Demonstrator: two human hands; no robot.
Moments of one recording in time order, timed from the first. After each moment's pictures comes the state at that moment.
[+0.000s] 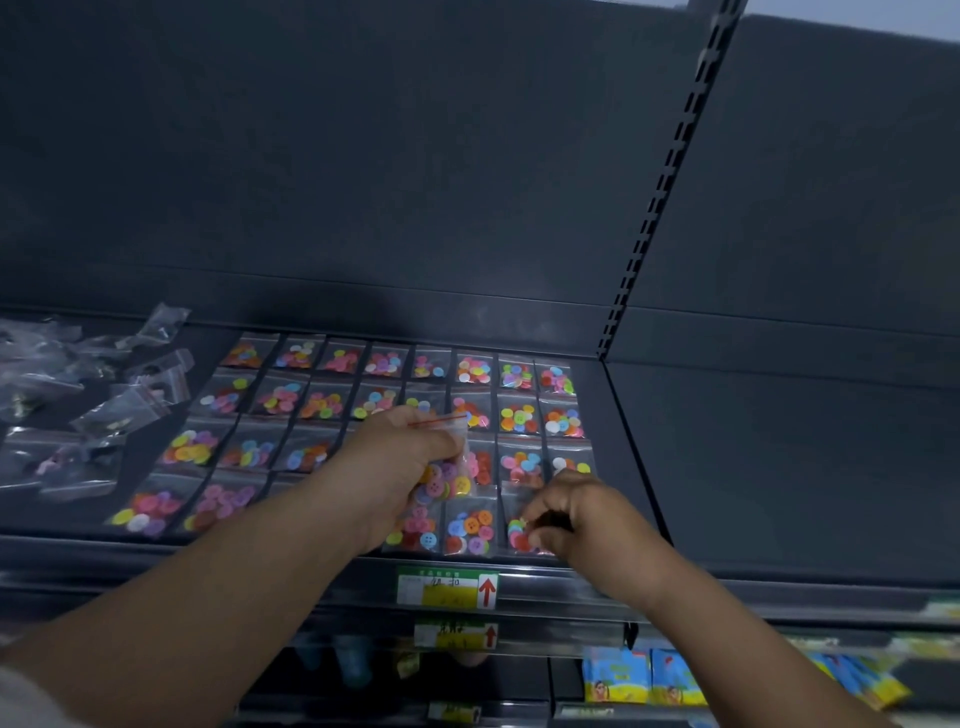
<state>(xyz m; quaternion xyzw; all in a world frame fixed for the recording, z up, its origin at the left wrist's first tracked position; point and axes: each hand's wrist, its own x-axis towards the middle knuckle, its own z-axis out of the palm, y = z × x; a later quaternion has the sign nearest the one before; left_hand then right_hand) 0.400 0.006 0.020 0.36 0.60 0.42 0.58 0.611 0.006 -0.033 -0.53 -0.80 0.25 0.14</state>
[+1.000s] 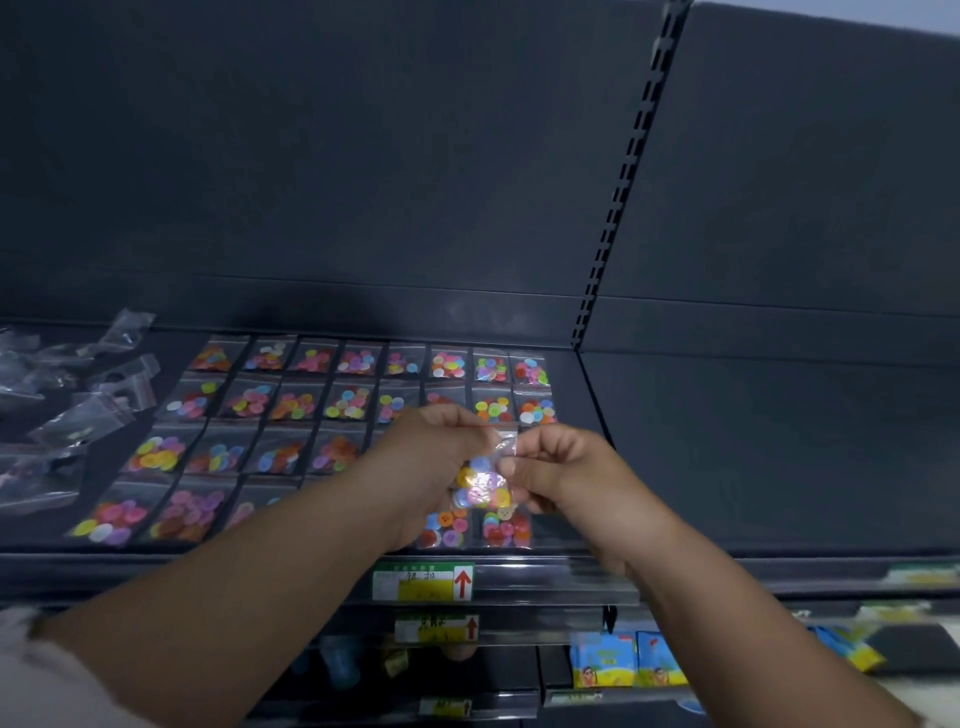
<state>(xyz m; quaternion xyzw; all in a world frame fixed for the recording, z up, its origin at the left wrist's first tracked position) 0.446 0.003 0.029 0.40 0.59 0.37 0.60 0.598 -0.005 0.014 -0.52 -0.53 0.57 0.36</state>
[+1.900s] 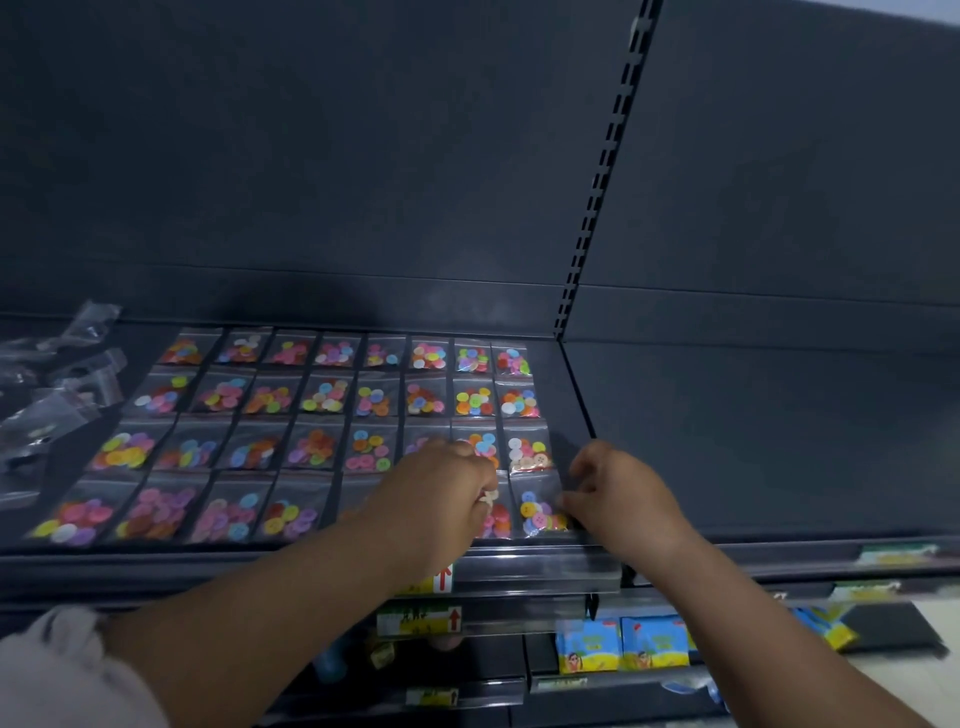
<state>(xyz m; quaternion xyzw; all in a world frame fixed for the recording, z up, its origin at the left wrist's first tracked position) 0.451 -0.006 -0.015 0.84 0.50 0.14 0.14 0.652 -0.001 -0.019 -0.71 -0.65 0.22 0.15</state>
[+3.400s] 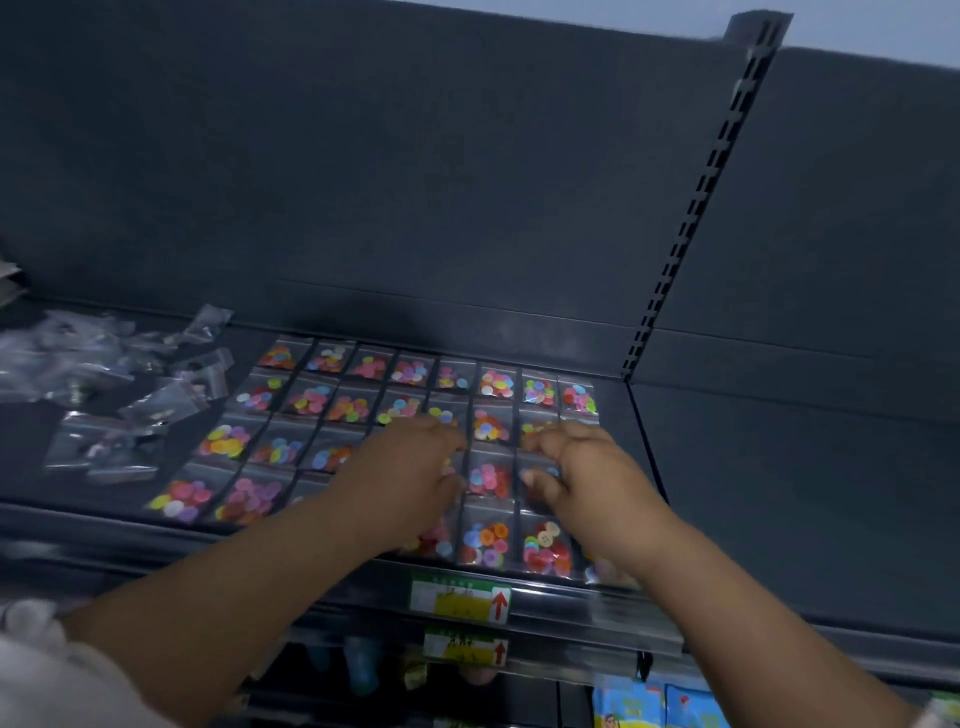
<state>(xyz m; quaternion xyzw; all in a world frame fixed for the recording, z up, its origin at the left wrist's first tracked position) 0.376 0.003 0.004 0.79 0.59 0.18 0.08 0.579 0.028 0.010 -0.50 -0.84 0.12 0.15</state>
